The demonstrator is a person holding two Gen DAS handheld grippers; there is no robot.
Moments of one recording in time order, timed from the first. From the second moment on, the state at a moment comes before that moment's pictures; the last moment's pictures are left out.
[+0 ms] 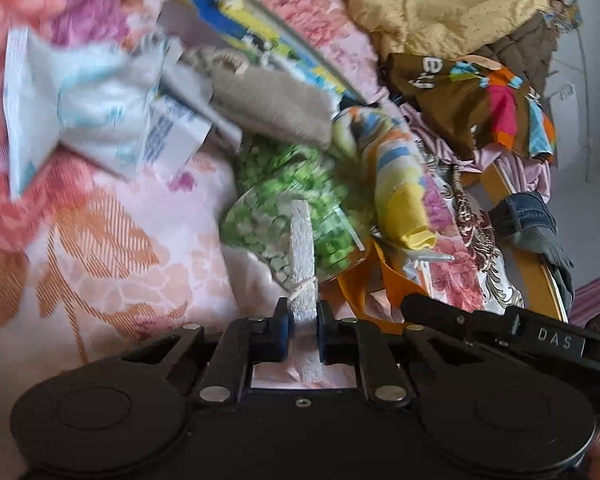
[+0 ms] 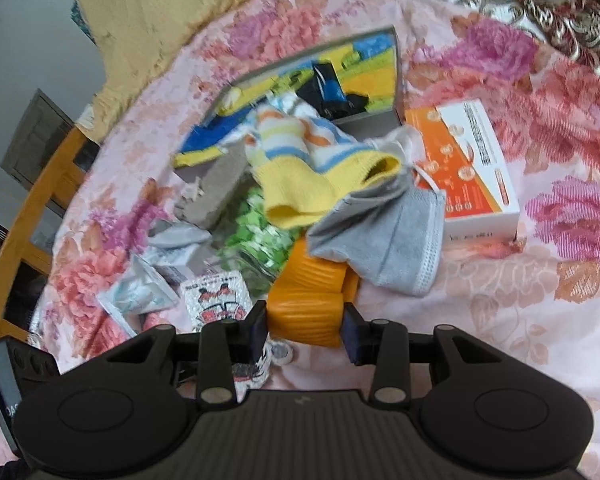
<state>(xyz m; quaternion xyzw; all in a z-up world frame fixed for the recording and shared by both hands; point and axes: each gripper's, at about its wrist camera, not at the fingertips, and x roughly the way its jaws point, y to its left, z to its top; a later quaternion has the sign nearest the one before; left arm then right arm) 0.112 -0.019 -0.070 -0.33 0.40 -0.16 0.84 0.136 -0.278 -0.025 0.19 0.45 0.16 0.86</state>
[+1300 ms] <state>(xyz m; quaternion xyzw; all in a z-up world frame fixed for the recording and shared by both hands) 0.163 -0.008 0.040 -0.26 0.26 -0.18 0.91 0.120 -0.228 0.055 -0.01 0.17 0.19 0.97</state>
